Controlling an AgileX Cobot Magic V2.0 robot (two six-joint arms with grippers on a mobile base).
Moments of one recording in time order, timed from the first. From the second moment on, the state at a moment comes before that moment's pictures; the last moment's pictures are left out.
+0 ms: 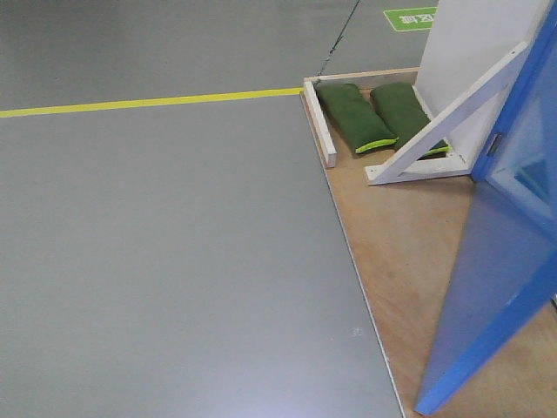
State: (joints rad) left arm 0.04 -0.01 0.03 0.07 0.07 -0.02; right arm -0.48 1.30 -1.47 0.94 0.13 0.19
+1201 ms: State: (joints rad) left arm 0.04 -0.01 0.03 0.07 0.07 -0.02; right arm -0.07 1.61 -1.65 0.91 0.10 0.18
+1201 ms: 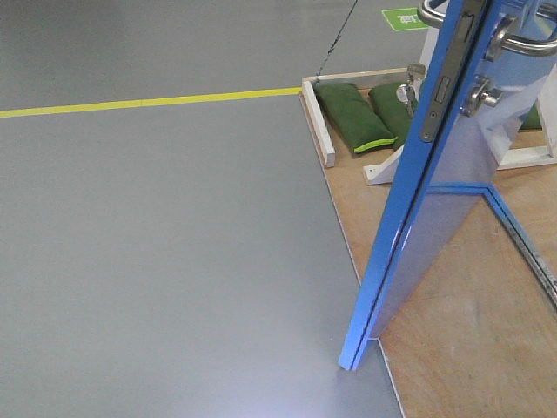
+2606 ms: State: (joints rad) left arm 0.04 -0.01 0.03 0.07 0.07 -0.02; right arm 0.00 1.62 -1.67 0.90 0.39 0.18
